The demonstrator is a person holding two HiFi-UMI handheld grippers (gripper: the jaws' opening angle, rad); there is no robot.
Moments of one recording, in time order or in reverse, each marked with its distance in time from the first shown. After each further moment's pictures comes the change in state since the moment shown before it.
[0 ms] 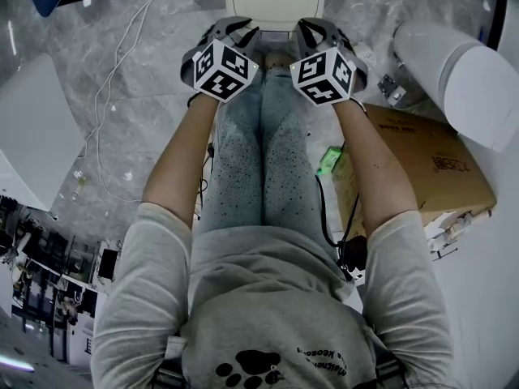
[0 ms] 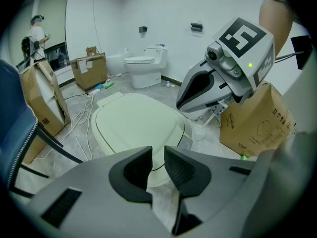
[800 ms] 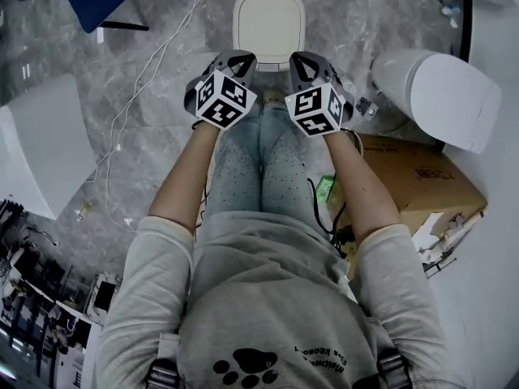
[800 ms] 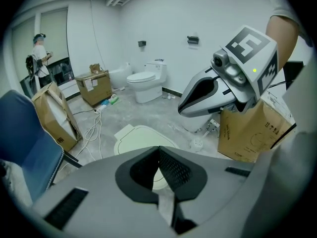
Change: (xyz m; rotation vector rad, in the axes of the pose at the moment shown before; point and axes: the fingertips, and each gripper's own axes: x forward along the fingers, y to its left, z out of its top) left arm -0.144 -0.012 0.103 0.037 -0.078 0.046; right arm -0.154 -0.019 0.089 0.076 -0.142 -0.091
